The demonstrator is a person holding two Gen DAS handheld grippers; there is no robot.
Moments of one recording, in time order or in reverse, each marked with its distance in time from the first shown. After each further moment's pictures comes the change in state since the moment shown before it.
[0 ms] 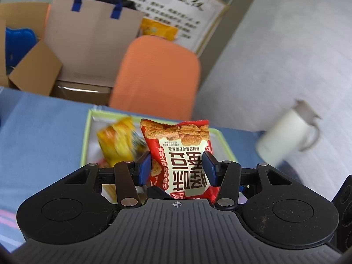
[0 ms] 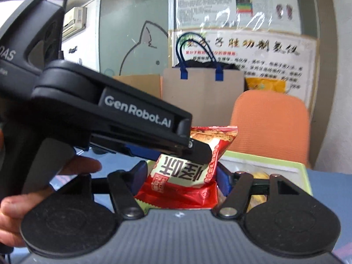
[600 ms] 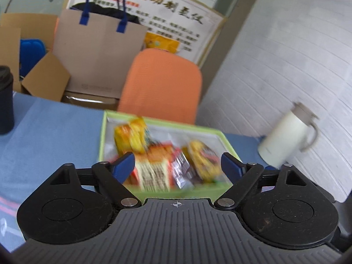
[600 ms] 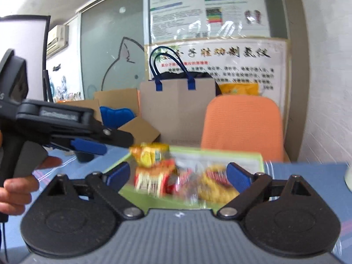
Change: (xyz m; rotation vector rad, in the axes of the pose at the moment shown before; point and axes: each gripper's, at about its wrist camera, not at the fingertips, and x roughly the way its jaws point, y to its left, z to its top) left arm -0.051 0.006 -0.050 0.037 -0.087 -0.022; right arm -0.101 -0.012 -0.046 0.104 -0.068 -0.118
